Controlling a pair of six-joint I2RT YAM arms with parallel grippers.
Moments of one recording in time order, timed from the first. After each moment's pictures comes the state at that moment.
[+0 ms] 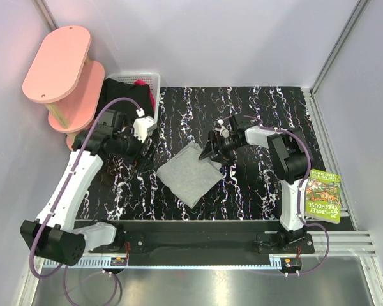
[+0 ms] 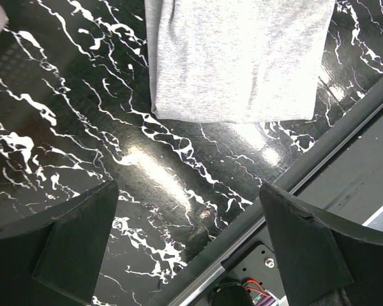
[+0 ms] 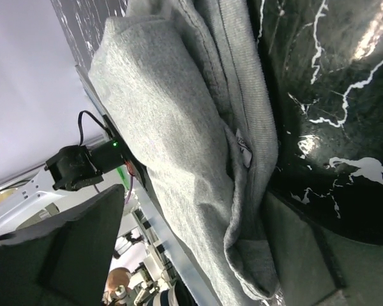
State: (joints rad) left arm -0.25 1.19 1.26 -1.07 0.41 0.36; right arm 0.35 2.11 1.32 -0.37 -0.90 0.49
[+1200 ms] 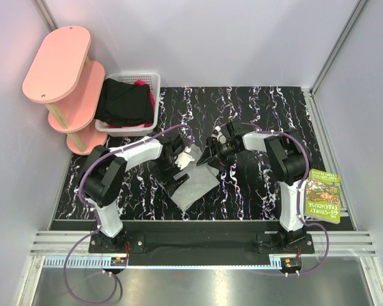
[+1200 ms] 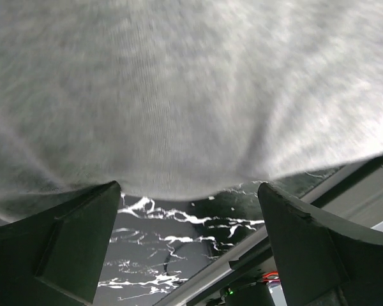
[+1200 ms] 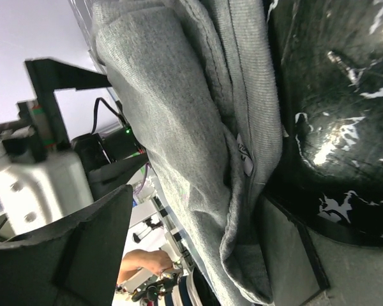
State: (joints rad) left arm -0.58 1.78 1.16 -0.94 0.24 0.36; right arm 0.39 2.10 1.23 -0.28 -0.96 0.57
